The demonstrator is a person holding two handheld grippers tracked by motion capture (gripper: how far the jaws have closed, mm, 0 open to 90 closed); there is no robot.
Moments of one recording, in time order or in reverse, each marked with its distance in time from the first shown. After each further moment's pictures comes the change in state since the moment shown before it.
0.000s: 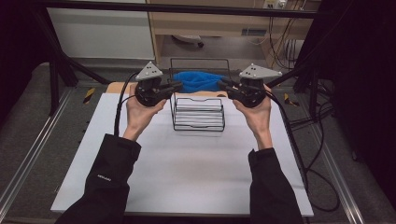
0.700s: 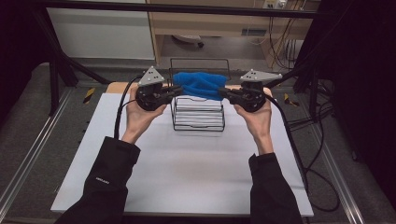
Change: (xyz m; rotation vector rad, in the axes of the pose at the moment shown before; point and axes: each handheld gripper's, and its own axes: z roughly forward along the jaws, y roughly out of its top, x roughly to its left) left arm -0.005 -0.009 -0.003 0.023 -0.003 0.049; right arm 0.003 -0.012 -0.003 0.078 0.075 0.121
